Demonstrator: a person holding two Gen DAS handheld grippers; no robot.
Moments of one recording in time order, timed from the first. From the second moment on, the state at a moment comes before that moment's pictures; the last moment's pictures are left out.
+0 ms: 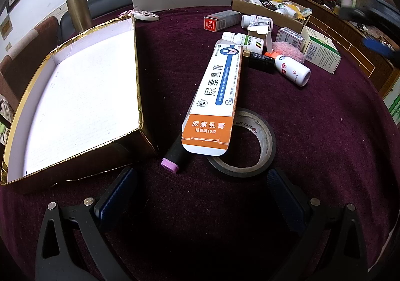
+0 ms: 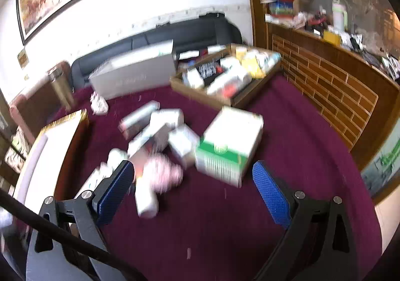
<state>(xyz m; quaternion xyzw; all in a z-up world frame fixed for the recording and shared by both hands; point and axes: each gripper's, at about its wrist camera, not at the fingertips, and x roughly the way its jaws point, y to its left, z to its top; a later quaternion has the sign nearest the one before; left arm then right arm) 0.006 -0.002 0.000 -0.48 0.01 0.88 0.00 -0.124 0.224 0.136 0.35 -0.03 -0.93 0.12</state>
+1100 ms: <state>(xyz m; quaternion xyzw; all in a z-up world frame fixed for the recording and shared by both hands) -0.073 -0.022 0.024 -0.56 -0.03 0.83 0.07 -0.134 0.254 0.120 0.28 -0.11 -0.94 0.17</state>
